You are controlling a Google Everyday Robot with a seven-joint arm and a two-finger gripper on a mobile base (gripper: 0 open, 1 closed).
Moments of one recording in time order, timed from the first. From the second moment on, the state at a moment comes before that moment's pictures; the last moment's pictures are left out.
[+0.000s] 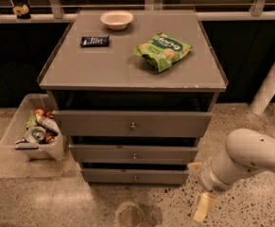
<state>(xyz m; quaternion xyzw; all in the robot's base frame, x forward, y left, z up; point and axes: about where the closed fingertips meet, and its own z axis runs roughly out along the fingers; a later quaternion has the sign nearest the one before) 0.390 -0.194 0.574 -0.60 0.77 0.17 0.13</state>
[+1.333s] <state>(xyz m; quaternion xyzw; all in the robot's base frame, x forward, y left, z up) 0.370 -0.136 0.490 -0.69 0.72 0.07 0.07</state>
